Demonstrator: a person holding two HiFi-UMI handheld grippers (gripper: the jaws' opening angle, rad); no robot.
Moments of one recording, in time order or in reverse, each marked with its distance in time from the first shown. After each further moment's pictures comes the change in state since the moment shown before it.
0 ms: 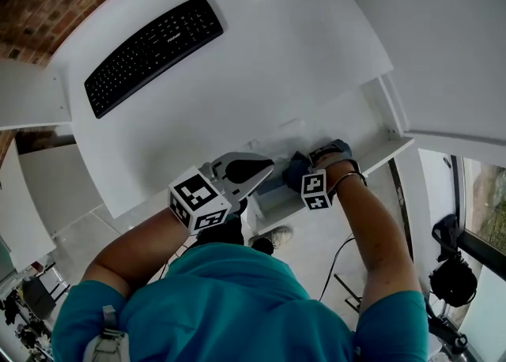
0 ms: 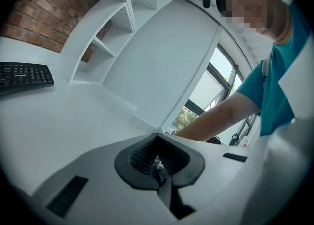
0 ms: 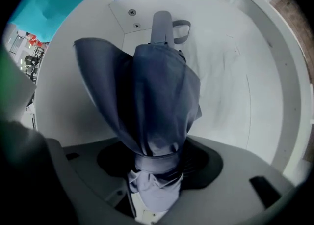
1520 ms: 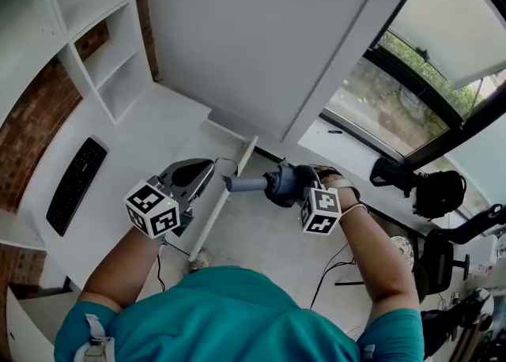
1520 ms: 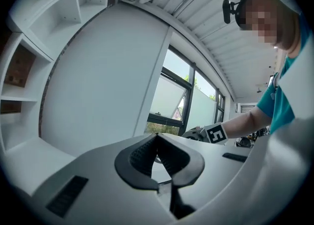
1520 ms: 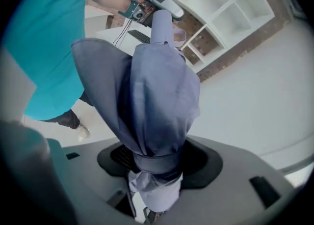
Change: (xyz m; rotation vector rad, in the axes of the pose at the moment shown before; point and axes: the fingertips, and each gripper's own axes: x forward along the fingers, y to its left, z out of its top) left arm 0.080 -0.269 0.152 0.379 -0.124 -0.307; right arm -0.351 0.233 -0.183 1.033 -0.049 -0.548
